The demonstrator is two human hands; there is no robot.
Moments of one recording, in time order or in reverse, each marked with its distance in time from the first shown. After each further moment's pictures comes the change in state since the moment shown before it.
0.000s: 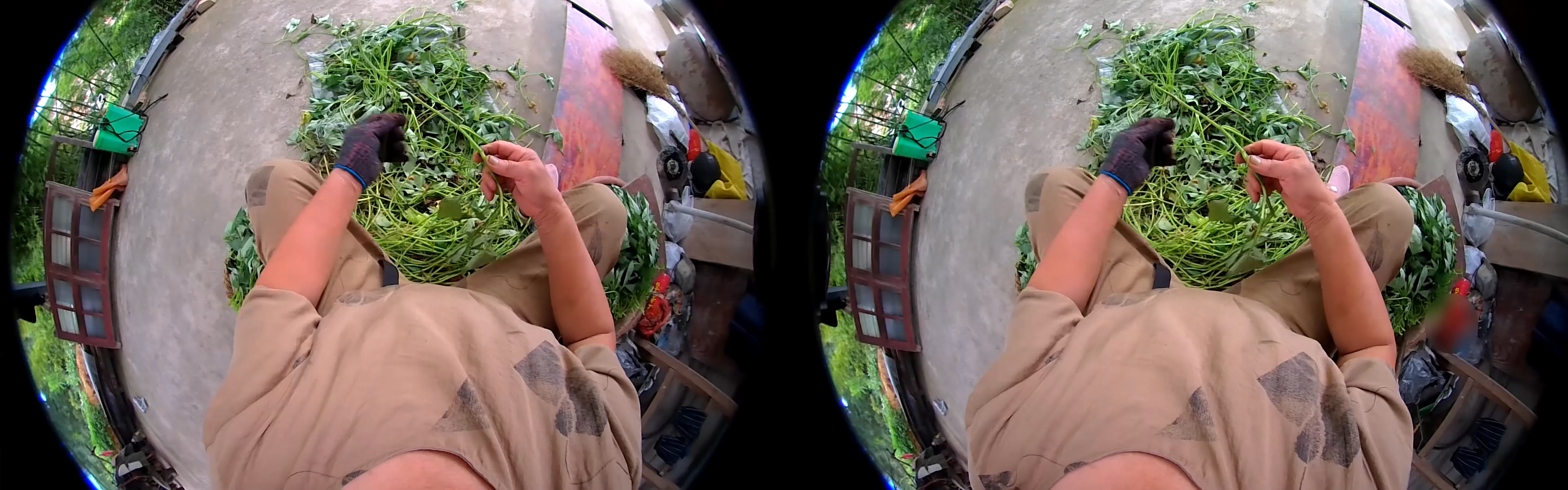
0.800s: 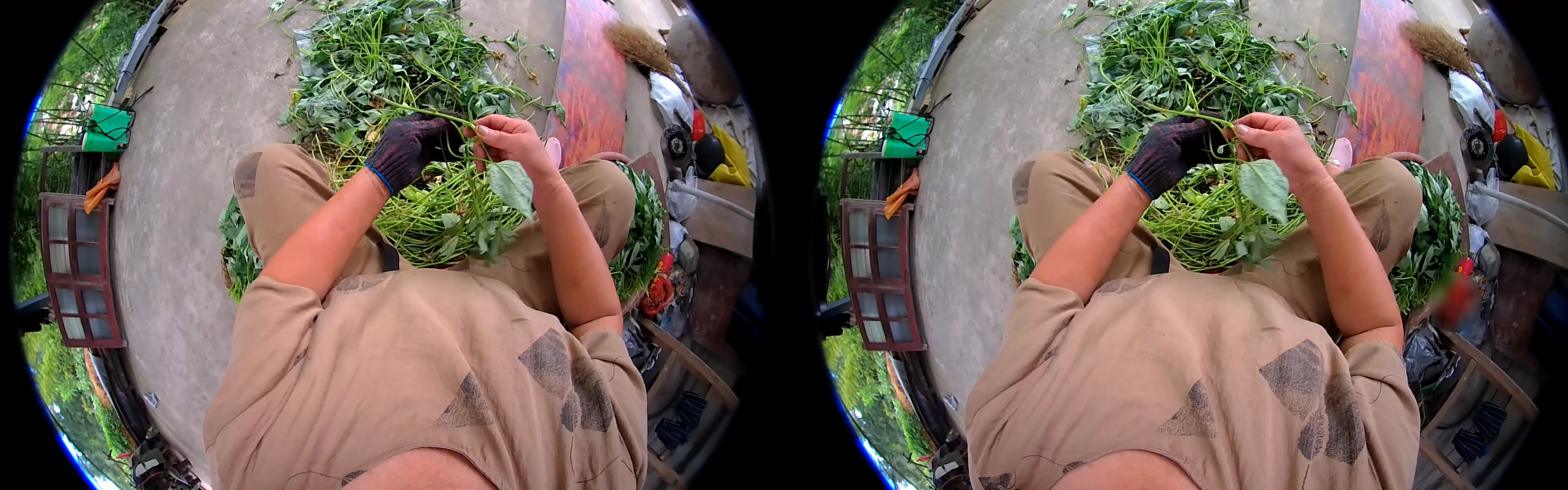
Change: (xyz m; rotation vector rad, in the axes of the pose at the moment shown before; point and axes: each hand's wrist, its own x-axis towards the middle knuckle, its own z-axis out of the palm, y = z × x) left_hand -0.022 -0.038 0.056 -0.167 -0.266 -0.083; right_hand 0.023 0.014 -0.009 -0.149 0.039 0.081
